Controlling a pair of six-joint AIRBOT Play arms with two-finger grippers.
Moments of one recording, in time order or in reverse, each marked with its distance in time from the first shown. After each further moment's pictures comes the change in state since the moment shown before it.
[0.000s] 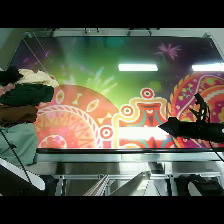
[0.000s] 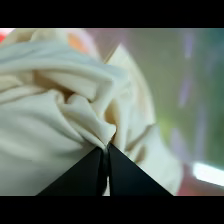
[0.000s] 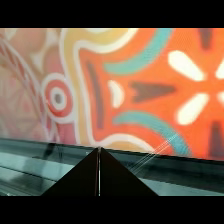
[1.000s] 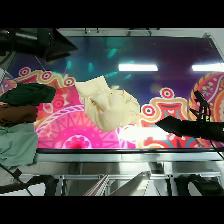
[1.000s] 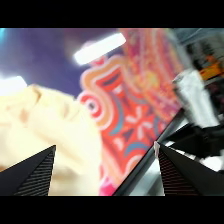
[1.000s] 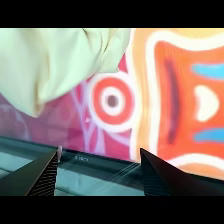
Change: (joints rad) left arm -0.522 0.620 -0.301 -0.174 -0.407 -0.048; right arm -0.008 -0.008 0.016 -0.008 -0.015 -0.118
